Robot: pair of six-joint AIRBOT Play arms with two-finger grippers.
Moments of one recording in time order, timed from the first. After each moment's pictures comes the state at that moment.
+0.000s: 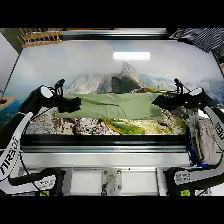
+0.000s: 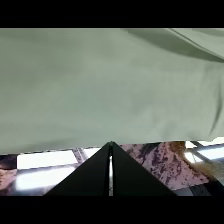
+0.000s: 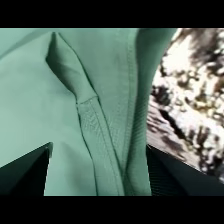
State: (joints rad) left arm -0.05 -1.42 1.01 1.10 -1.00 -1.57; right arm -0.24 -1.64 1.08 -0.83 0.96 1.09
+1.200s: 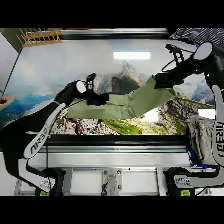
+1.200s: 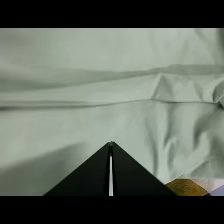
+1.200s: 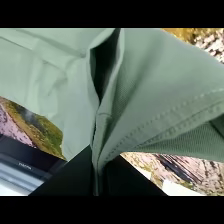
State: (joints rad) left arm -0.40 -1.74 1.36 1.04 -0.89 -1.66; right arm 0.05 -1.52 1.74 -1.21 1.55 1.45
